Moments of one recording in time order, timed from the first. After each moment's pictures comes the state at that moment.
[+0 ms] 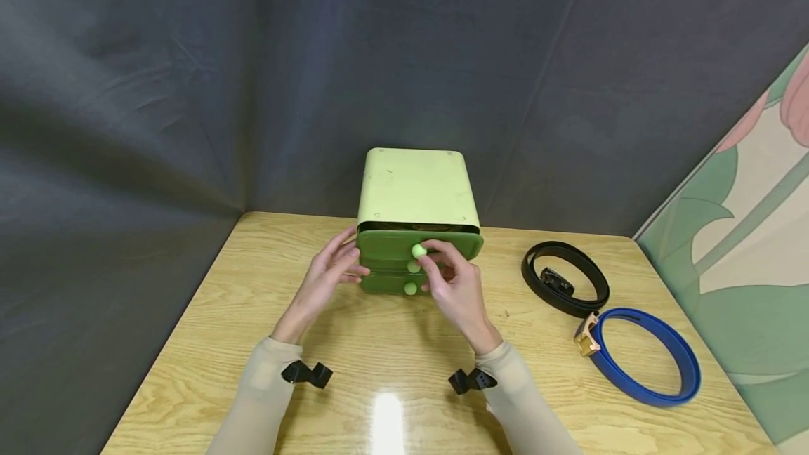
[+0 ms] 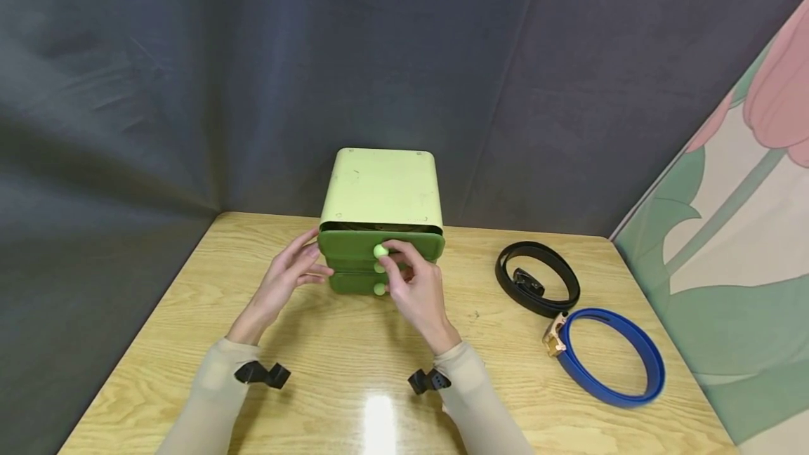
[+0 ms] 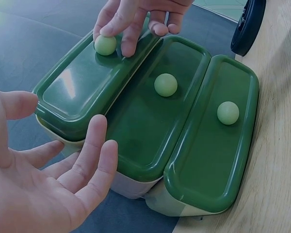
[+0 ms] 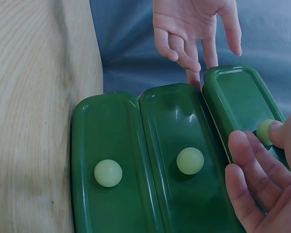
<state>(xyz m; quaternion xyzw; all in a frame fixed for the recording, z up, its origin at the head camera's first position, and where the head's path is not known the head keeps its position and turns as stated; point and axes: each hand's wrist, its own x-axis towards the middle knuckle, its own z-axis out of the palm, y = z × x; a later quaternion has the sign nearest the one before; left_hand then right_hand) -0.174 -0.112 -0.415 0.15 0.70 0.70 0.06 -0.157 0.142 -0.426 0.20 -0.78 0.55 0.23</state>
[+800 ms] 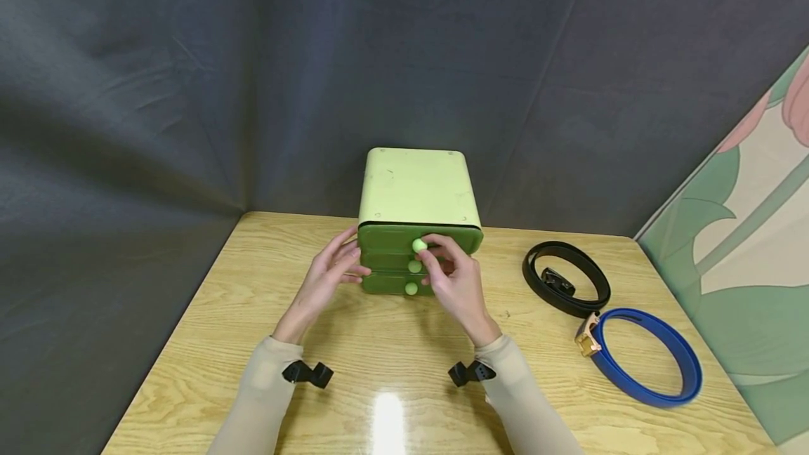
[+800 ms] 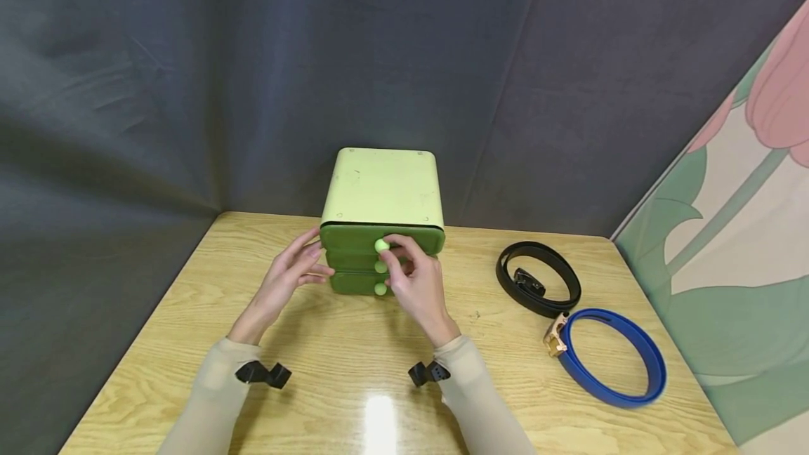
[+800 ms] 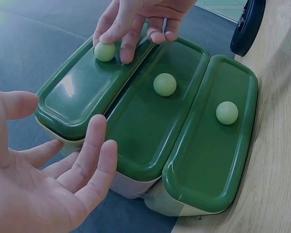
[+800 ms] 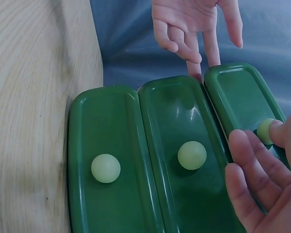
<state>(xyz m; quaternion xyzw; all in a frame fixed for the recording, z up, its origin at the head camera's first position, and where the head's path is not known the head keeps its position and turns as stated) -0.175 -0.113 -0.417 0.15 0.70 0.70 0.05 -0.165 0.140 -0.423 0.18 -0.78 0.56 0.22</state>
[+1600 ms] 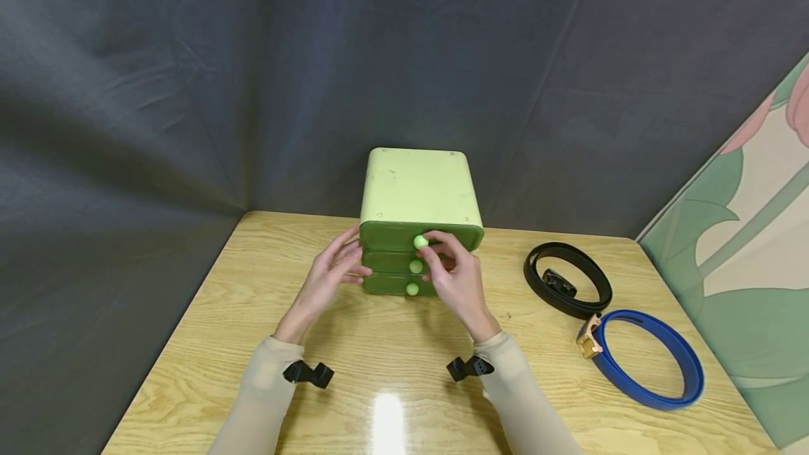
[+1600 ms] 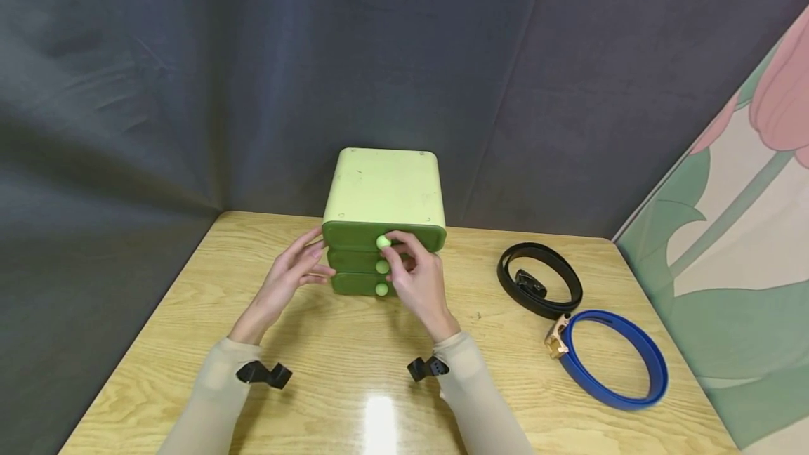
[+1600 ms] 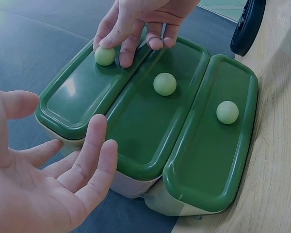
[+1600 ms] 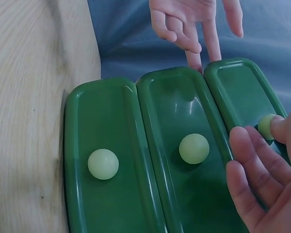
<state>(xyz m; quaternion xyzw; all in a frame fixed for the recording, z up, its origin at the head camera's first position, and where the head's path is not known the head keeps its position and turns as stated) -0.176 -0.113 -0.417 0.15 0.70 0.69 0.06 -0.173 0.141 -0.425 0.18 -0.77 0.57 0.22</state>
